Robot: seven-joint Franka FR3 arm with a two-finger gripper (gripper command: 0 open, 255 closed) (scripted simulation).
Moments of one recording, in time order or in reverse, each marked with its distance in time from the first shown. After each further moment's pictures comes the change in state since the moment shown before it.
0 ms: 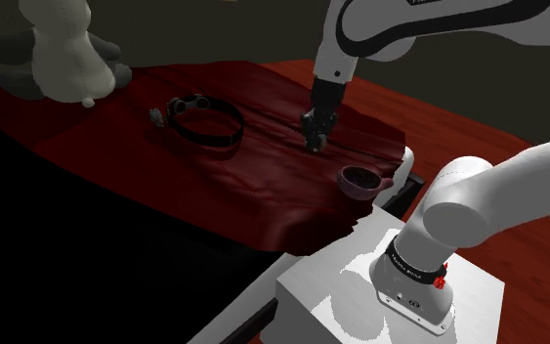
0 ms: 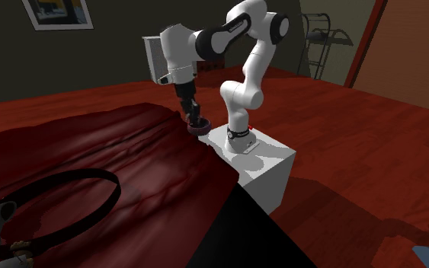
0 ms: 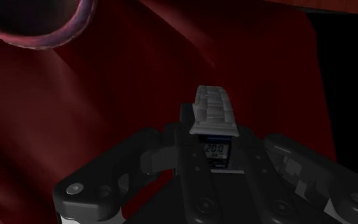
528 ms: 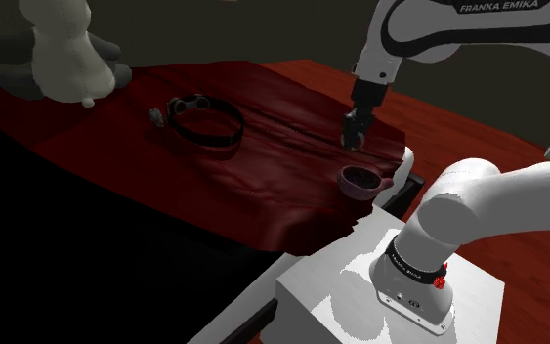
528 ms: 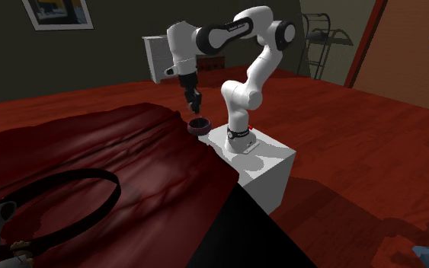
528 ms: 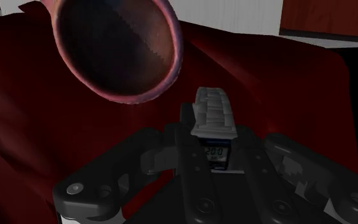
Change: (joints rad) arm -0.104 -0.217 -0.141 -0.107 -0.130 -0.135 -0.142
